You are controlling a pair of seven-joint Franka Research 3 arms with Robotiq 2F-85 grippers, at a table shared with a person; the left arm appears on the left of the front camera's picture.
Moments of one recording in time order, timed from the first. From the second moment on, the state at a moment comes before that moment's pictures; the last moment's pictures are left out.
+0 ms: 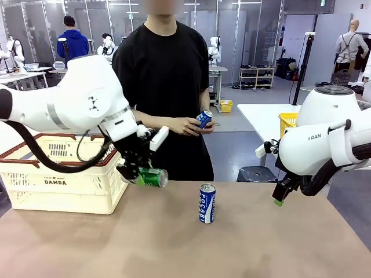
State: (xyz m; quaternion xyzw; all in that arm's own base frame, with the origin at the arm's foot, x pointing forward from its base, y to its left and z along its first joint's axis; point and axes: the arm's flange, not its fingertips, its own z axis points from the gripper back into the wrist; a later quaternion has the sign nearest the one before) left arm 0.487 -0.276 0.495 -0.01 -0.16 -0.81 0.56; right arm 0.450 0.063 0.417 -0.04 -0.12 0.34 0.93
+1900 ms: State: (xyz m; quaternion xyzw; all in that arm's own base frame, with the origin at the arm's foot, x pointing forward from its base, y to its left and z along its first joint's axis) left arm 0.647 -0.014 0.537 0.09 -0.13 -0.71 0.69; right arm 0.450 0.063 0.417 -0.04 -0.12 0.34 0.93
